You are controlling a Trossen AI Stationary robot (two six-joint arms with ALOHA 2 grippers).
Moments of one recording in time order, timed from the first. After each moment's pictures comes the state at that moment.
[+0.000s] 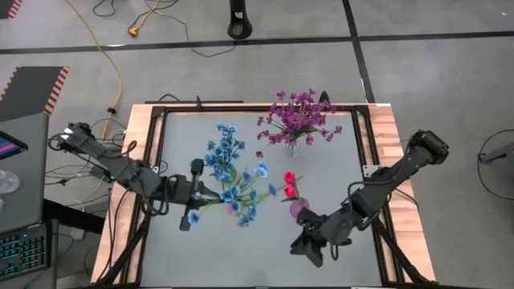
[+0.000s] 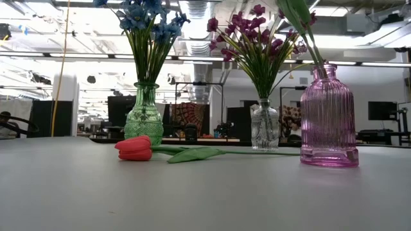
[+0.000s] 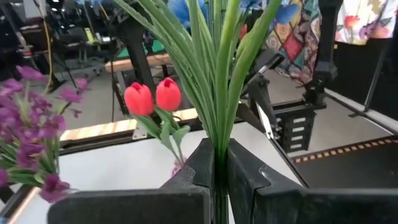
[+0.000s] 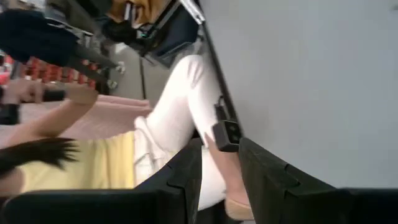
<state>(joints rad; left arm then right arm) -0.52 1.06 0.96 -0.03 -0.40 0.04 0.65 1.46 1.15 -0.24 0.13 1.14</state>
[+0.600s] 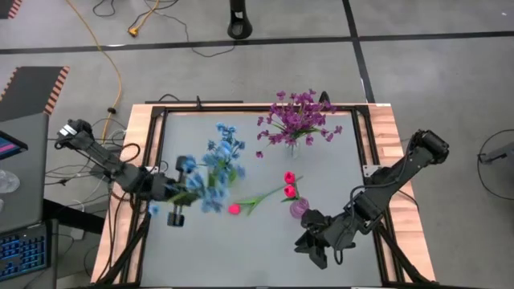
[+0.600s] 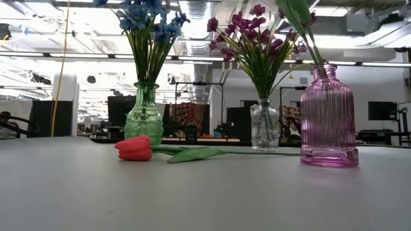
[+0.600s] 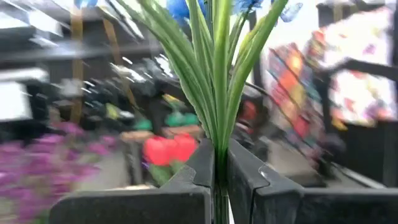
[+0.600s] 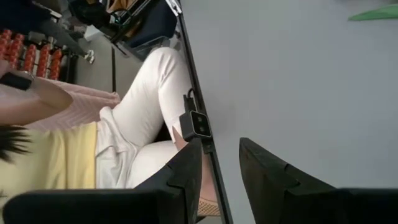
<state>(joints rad) -0.58 0.93 0.61 0.61 -0.47 0.21 0.69 1.44 1.13 -0.34 0.21 1.06</state>
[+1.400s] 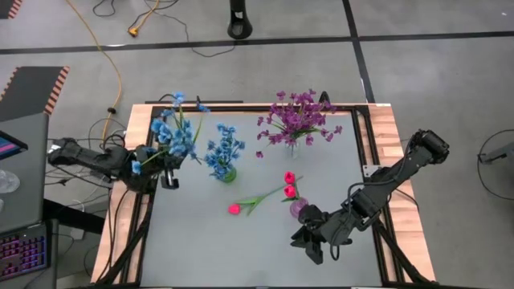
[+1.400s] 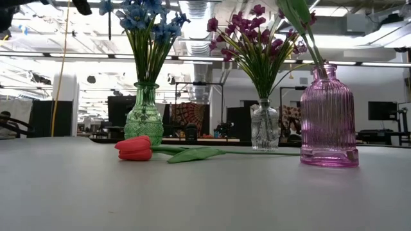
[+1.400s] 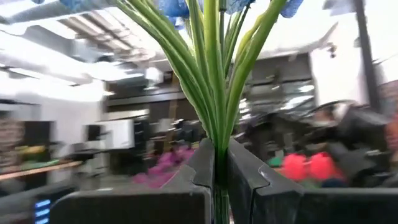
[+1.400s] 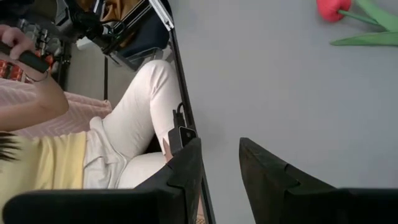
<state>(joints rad) -0.26 0.49 0.26 0.78 -0.46 0.31 0.66 1.45 1.13 -0.34 0.24 1.01</state>
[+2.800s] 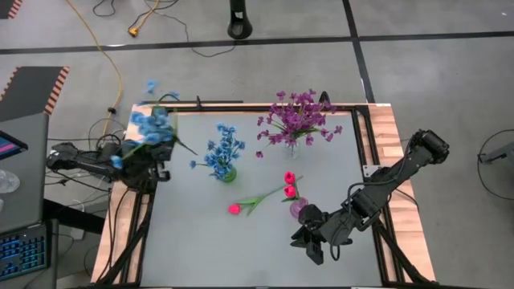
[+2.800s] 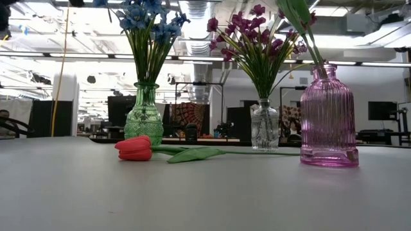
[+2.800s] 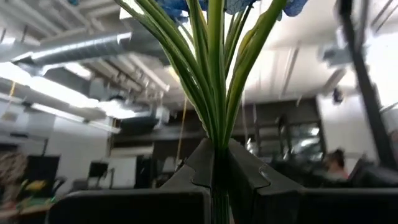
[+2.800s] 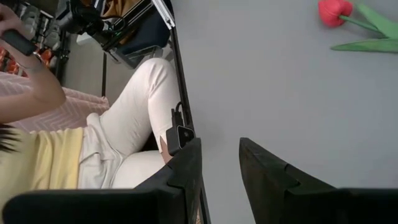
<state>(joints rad) -0.19 0.41 0.26 0.89 -0.38 0.33 0.66 1.45 1.13 -0.33 0.24 0.98</state>
